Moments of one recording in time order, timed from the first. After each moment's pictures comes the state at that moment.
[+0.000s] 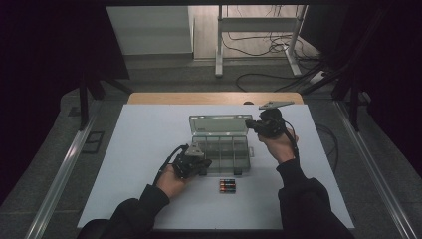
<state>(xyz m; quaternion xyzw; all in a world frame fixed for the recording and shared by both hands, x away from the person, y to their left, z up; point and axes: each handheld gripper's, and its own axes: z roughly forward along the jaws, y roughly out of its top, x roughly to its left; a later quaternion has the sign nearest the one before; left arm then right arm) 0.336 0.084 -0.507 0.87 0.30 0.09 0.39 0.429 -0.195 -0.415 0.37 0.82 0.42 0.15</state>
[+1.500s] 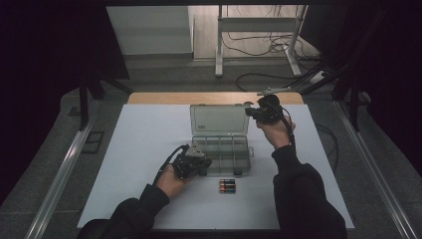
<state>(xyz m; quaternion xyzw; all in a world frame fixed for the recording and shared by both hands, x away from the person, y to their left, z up) 0.336 0.083 -0.507 0.87 0.29 0.10 0.39 0.467 -0.189 -0.403 0.40 0.81 0.41 0.16</state>
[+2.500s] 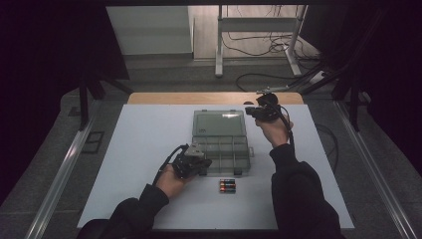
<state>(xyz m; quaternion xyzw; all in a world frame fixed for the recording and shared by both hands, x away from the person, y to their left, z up) 0.337 0.085 -0.507 0.87 0.29 0.09 0.39 0.482 -0.189 -0.414 0.42 0.80 0.40 0.16</state>
